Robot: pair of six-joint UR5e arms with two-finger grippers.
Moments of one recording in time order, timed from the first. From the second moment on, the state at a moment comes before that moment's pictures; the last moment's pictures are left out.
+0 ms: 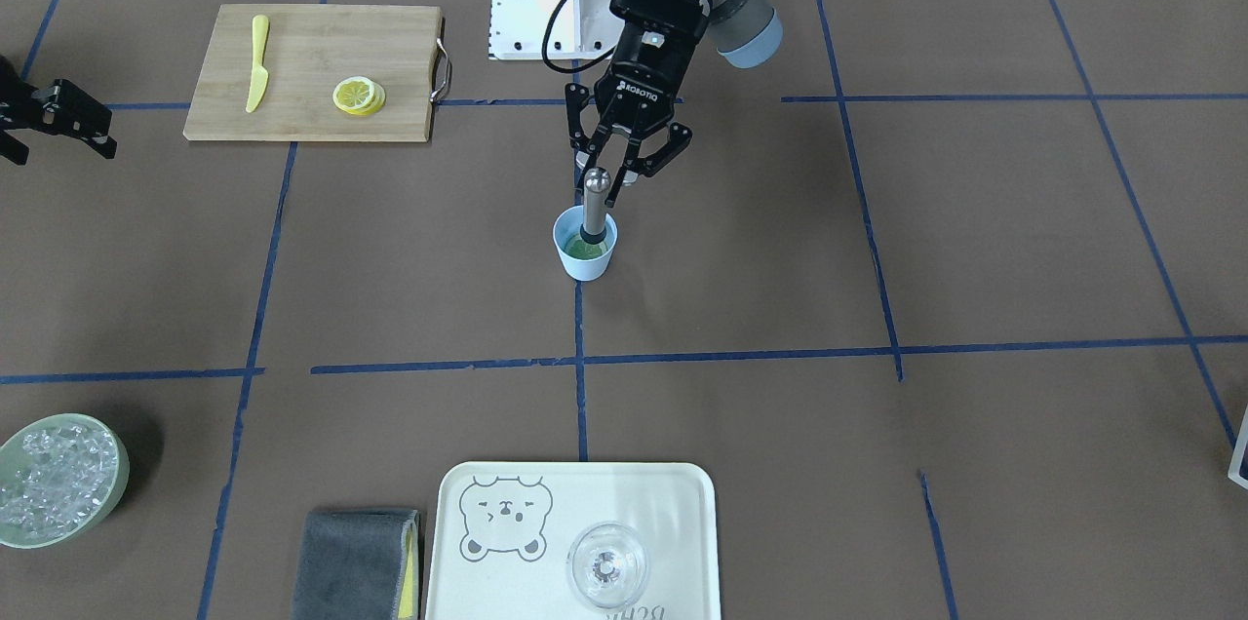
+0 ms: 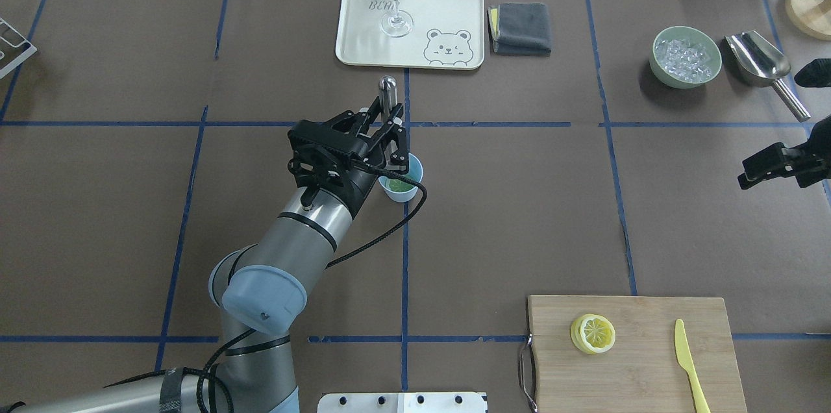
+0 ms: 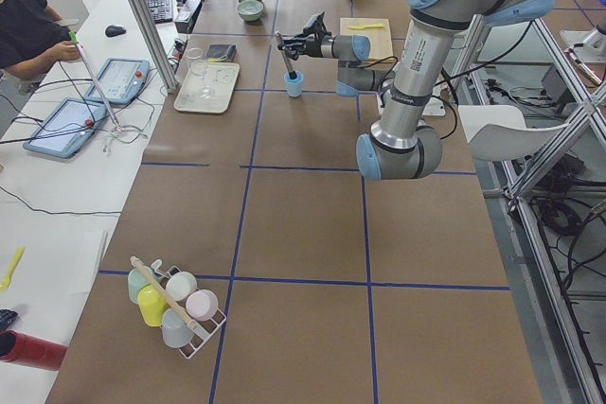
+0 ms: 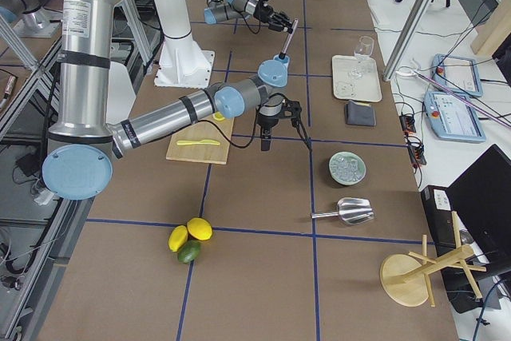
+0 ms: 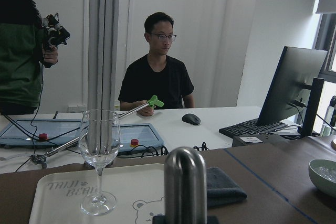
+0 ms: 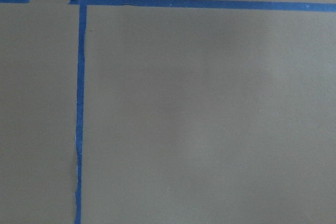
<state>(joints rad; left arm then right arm) -0.27 -2.17 -1.57 -2.69 -0.74 -0.69 1.08 -1.68 2.07 -1.55 2.29 0.60</state>
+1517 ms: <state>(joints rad) -0.25 -2.21 -1.59 -2.69 -0.74 -0.61 1.08 -1.68 2.06 -1.55 2.29 0.60</state>
